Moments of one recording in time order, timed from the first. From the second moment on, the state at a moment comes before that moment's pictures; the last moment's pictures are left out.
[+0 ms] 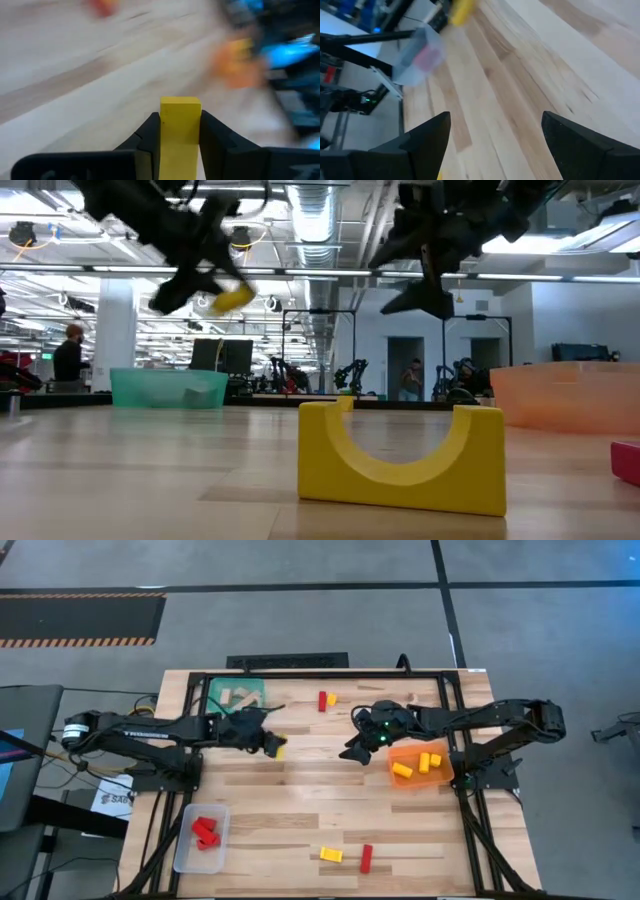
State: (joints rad) left arm 0.11 1.09 0.66 -0.19 -0.11 -0.92; right arm -0.15 1.36 0.82 -0.03 -0.27 0.69
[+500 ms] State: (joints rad) left arm 0.11 1.48 0.66 0.61 0.20 -0.60; right arm -0.07 1.04 0.82 -0.44 0.11 0.79
